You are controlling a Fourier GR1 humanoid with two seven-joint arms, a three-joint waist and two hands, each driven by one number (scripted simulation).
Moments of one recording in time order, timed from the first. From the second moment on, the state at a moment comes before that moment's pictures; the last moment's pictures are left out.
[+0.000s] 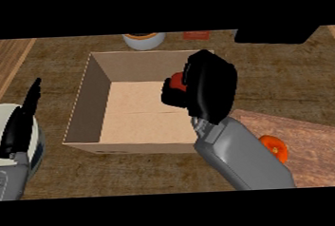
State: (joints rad) left arm -0.18 0.34 0.12 -1.33 -0.25 0.10 0.06; right arm -0.71 -0.01 0.46 -1.49 1.21 -0.14 1.15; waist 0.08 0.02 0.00
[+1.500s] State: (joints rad) left arm -0.15 0.34 0.15 -1.33 -0.24 0.10 0.06; right arm -0.94 -0.01 0.37 -0.93 1.02 -0.96 1.07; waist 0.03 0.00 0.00
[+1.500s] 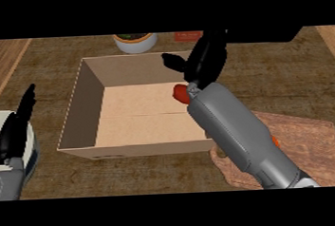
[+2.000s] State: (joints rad) left arm -0.07 0.36 0.19 -1.36 -0.23 0.10 0.06; right arm -0.56 -0.01 0.40 -1.38 1.20 -0.97 1.11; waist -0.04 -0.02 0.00
